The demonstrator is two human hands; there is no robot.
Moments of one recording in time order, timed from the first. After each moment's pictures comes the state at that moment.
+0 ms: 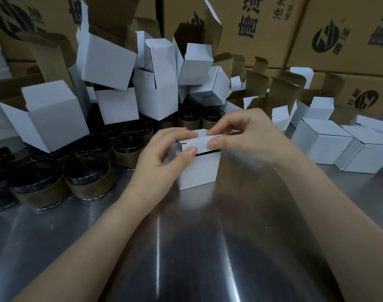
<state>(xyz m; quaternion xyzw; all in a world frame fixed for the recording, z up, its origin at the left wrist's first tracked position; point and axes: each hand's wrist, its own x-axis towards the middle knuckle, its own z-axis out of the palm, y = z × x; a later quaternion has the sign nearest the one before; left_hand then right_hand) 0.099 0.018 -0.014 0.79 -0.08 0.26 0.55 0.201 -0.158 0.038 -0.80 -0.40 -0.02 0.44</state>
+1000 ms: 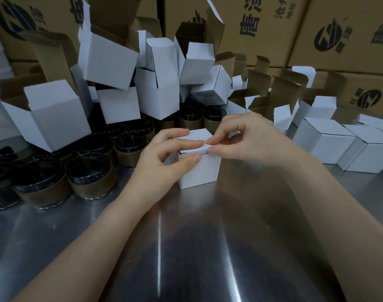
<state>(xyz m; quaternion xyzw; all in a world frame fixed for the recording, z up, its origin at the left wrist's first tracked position) 0.099 0.023 -0.016 0.79 -0.06 0.22 0.57 0.197 -0.157 0.038 -0.82 -0.44 -0.02 0.36</state>
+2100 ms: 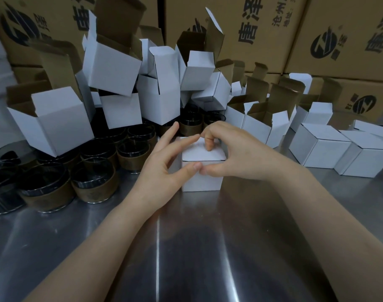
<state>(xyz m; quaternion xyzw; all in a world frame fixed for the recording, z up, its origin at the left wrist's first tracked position) 0.103 0.028 -0.025 0.82 -0.08 0.22 0.53 0.189 -0.147 0.032 -0.86 -0.45 -0.02 0.25</state>
